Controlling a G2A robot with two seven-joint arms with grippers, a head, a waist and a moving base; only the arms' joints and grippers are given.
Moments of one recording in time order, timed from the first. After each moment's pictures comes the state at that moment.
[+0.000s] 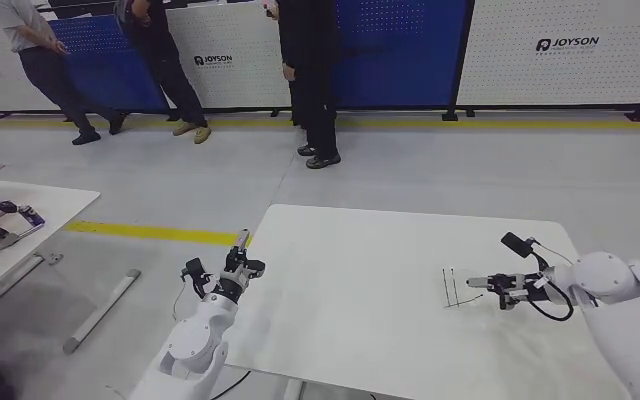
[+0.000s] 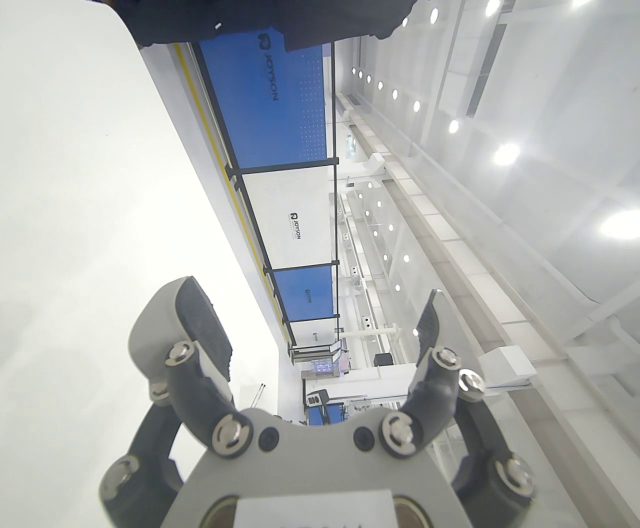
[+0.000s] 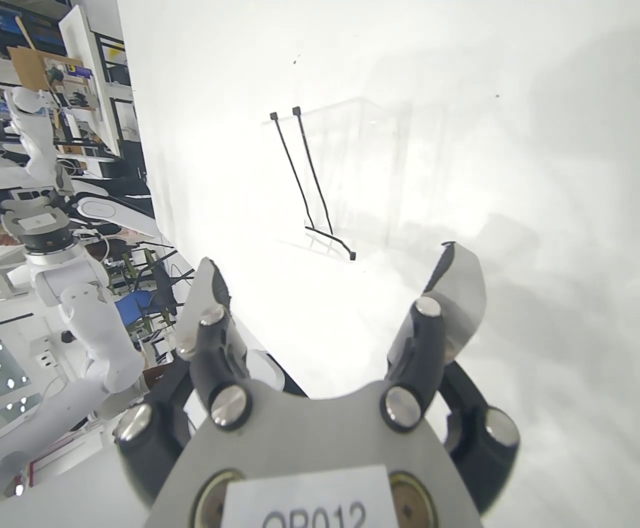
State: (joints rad) left arm 1.73 -1.15 -1.60 -1.80 -0.42 0.00 0.00; right arm -0.73 -1.08 1.09 -0.86 -0.25 -0.10 1.32
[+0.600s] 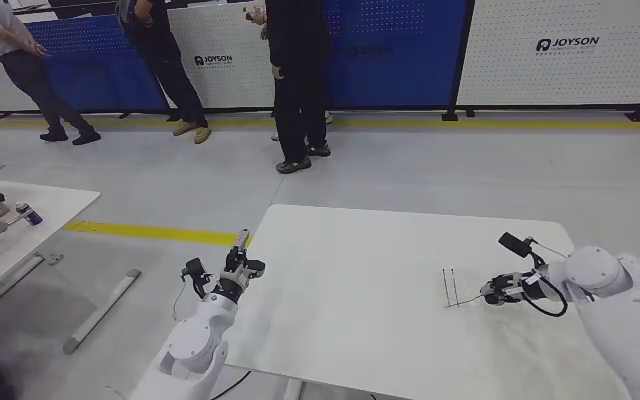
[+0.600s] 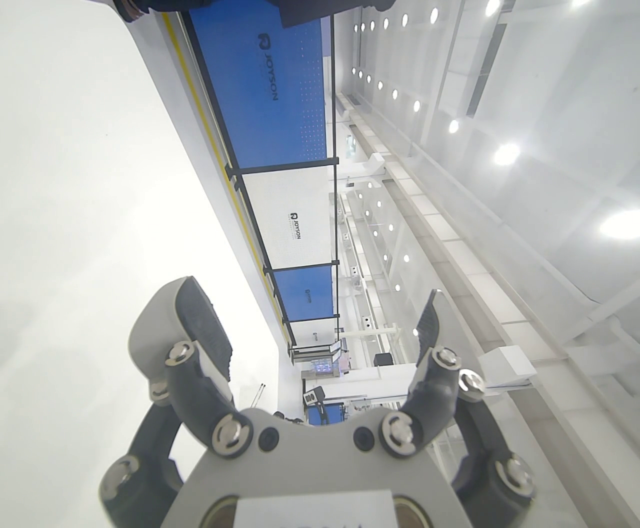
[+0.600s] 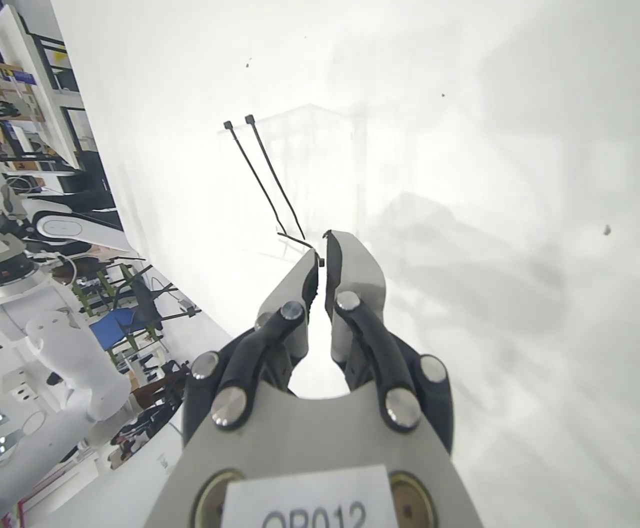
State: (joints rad) left arm 1.73 -1.15 -1.60 -1.80 -0.42 0.00 0.00; right arm -0.68 -1.09 1.03 -0.84 -0.30 -0.04 1.31
